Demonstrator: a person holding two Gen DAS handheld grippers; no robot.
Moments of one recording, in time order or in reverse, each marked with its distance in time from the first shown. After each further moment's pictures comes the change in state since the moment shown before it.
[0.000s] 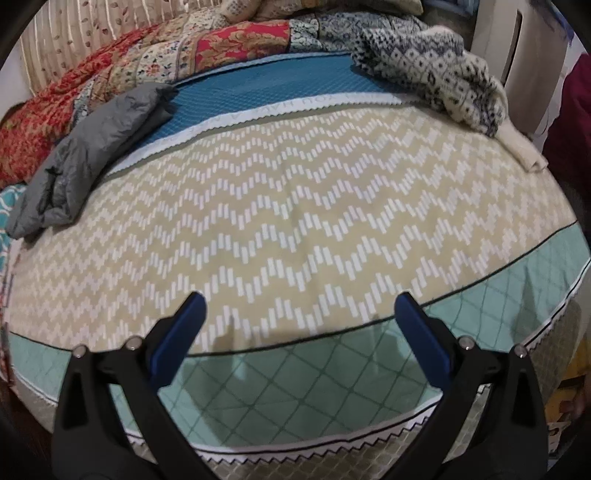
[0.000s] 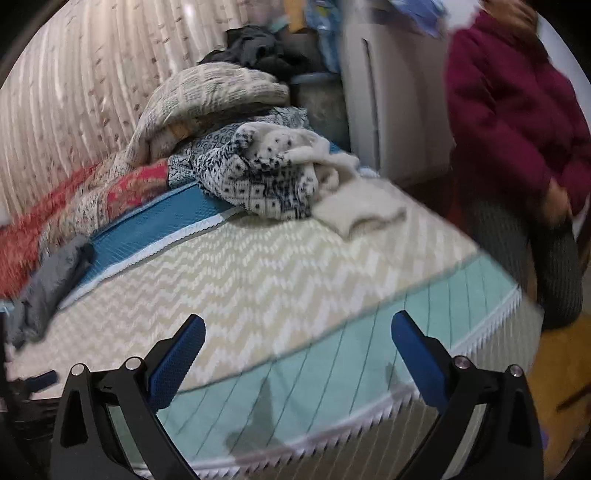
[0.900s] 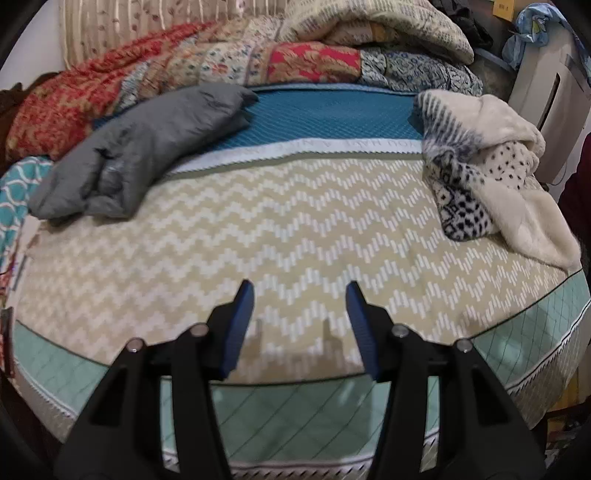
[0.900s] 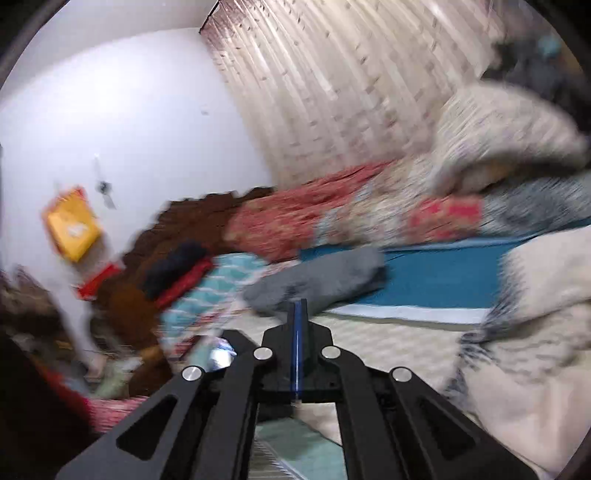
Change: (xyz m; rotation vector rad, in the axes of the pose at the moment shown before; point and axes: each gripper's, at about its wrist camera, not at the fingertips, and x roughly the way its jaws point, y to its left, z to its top) left arm -0.030 0.118 0.004 -0.116 -0.079 0.039; right arm -0.088 0.116 0.099 -0.339 -0.053 1.013
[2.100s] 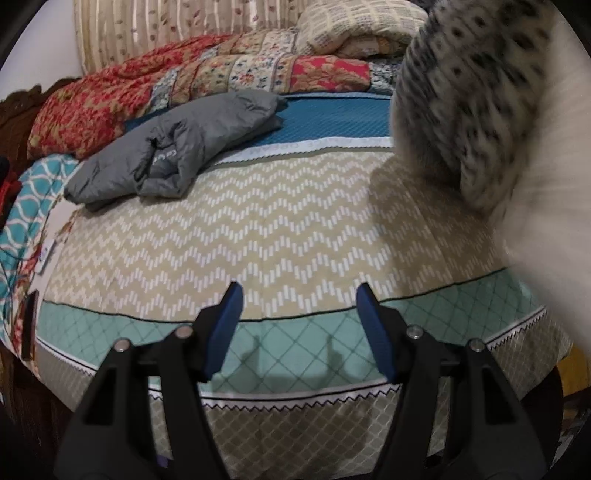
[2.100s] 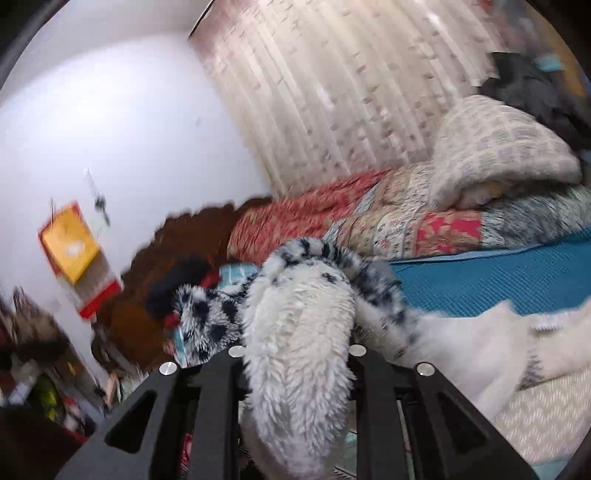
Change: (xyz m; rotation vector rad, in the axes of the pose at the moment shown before) left arm -0.065 0.039 -0.057 0.031 -0.046 0.028; right arm -0.046 0.063 0.045 0.124 -0.006 0.028
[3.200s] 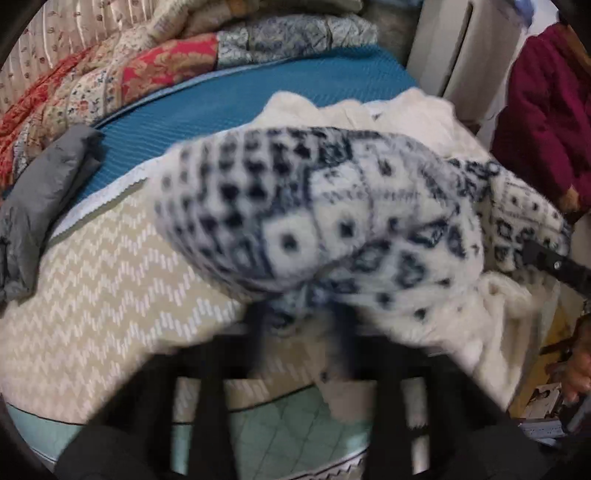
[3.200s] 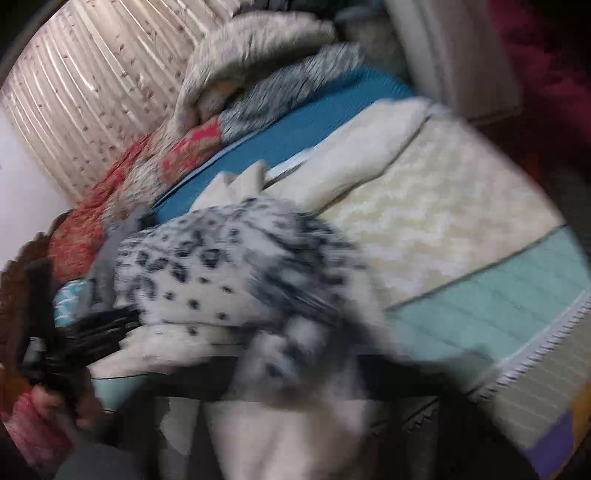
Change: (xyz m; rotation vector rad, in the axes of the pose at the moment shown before) left arm 0.100 -0.196 0.100 0.215 0.146 -0.239; right arm -0.021 -0.239 -0.163 0.442 0.135 -0.578
